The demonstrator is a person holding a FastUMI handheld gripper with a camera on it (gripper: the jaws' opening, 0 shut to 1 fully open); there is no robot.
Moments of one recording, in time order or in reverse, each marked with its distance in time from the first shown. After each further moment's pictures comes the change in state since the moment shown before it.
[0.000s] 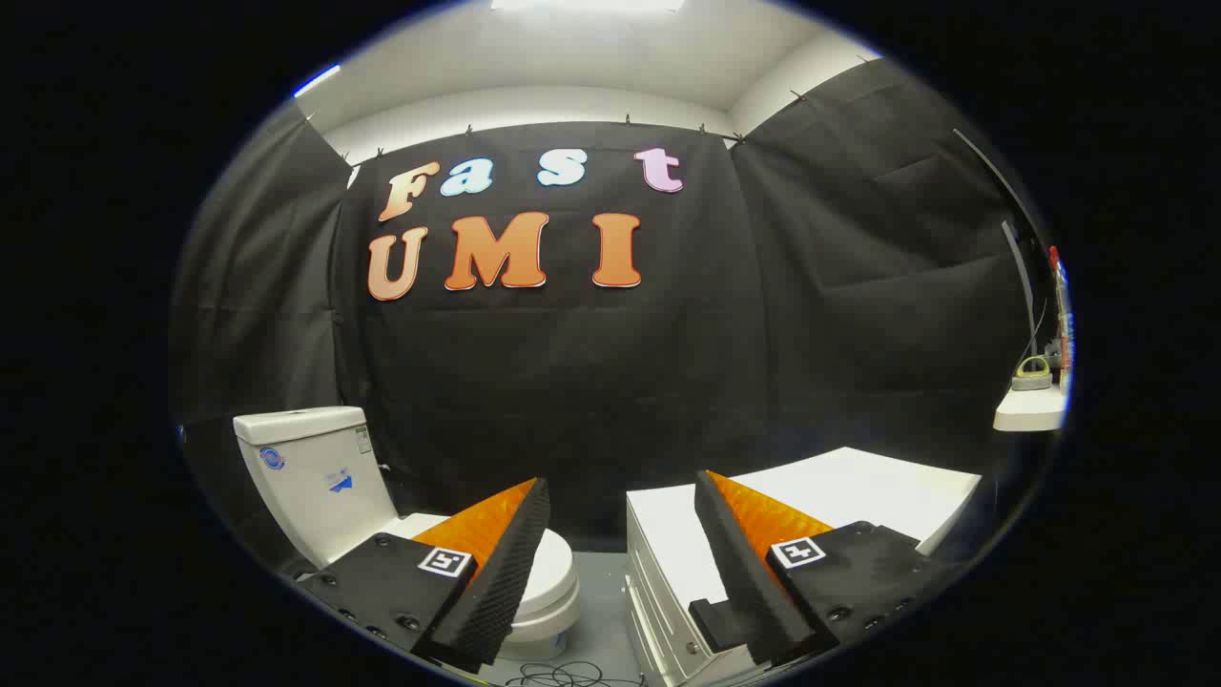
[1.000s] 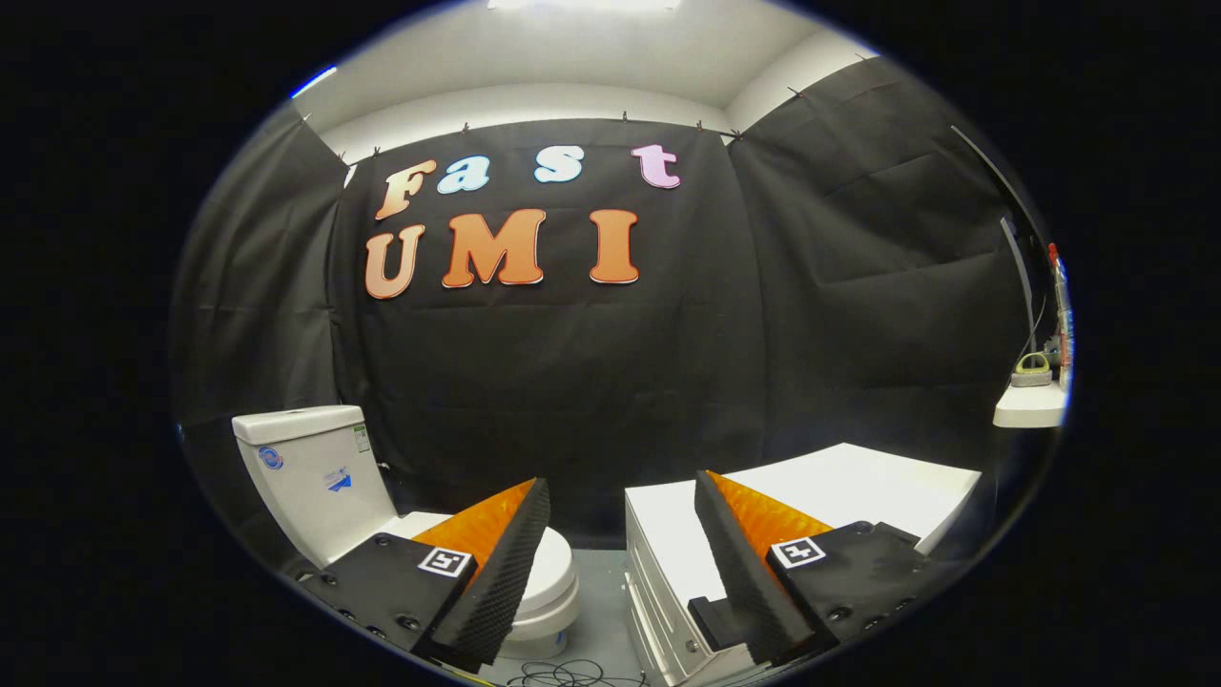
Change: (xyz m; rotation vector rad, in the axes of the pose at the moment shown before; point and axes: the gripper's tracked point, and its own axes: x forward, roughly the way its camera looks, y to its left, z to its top) arm 0.002 -0.002 -0.005 0.007 0.011 -0.006
